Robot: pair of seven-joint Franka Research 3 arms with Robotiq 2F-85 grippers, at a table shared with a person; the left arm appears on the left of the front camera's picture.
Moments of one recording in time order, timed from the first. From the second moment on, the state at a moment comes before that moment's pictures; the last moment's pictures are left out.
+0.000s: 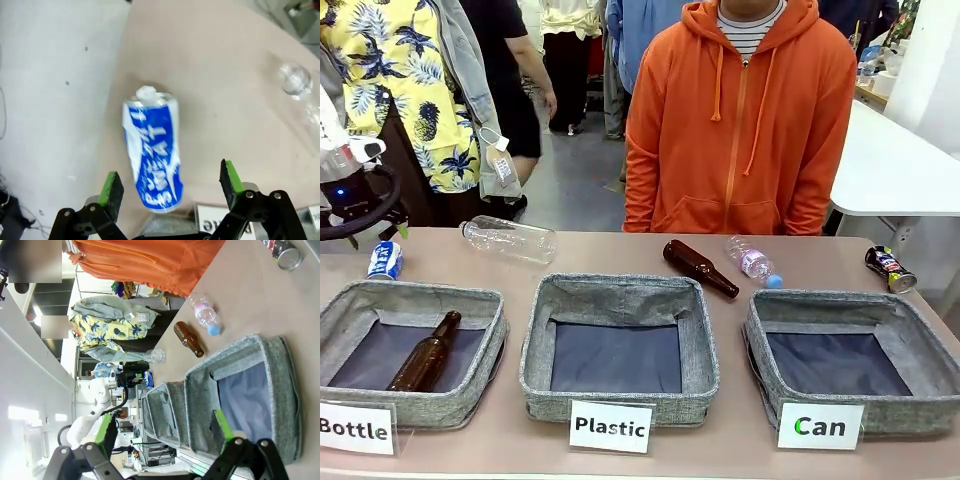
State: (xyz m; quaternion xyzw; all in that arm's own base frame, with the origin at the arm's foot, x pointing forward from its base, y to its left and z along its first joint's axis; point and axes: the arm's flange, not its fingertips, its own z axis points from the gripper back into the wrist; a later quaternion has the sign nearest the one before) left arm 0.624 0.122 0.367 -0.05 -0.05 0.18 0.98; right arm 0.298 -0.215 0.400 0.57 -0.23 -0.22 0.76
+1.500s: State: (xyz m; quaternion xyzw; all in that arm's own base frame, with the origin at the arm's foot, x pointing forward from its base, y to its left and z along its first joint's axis) left arm 0.643 0.137 0.317 -0.04 -0.02 0.22 0.97; right arm 0.298 -0.215 0.400 0.57 -0.23 -0.22 0.76
